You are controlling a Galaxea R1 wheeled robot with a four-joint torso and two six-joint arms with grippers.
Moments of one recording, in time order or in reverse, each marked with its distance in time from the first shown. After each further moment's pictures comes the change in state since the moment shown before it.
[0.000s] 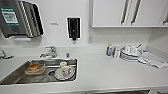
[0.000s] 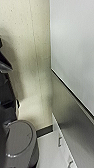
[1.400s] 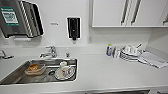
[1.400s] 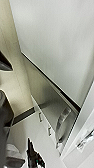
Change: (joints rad) left arm -0.157 -0.345 0.448 0.035 -0.060 0.011; right arm 0.200 -0.205 0.212 0.024 -0.068 0.057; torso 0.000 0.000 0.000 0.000
